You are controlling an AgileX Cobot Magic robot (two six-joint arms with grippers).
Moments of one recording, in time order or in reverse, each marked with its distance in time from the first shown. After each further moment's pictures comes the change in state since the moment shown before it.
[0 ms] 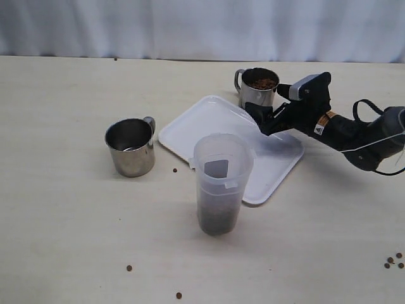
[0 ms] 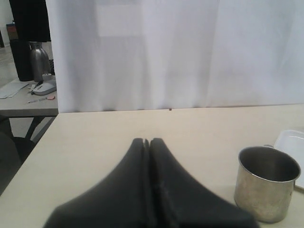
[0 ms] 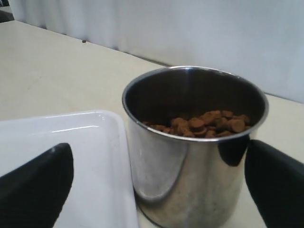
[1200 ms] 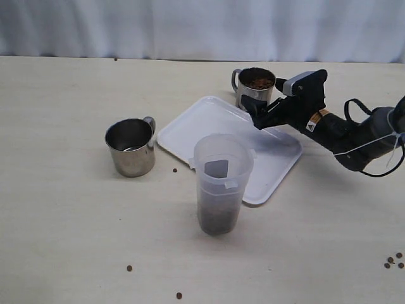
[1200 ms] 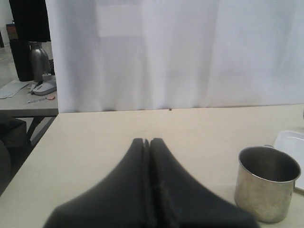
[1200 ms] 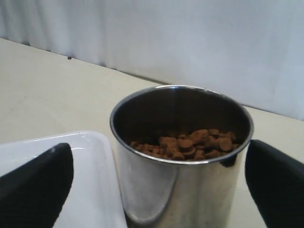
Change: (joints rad) left arm 0.000 0.000 0.000 0.000 0.000 0.000; right arm 0.053 0.000 0.000 0.135 -0.013 -0.046
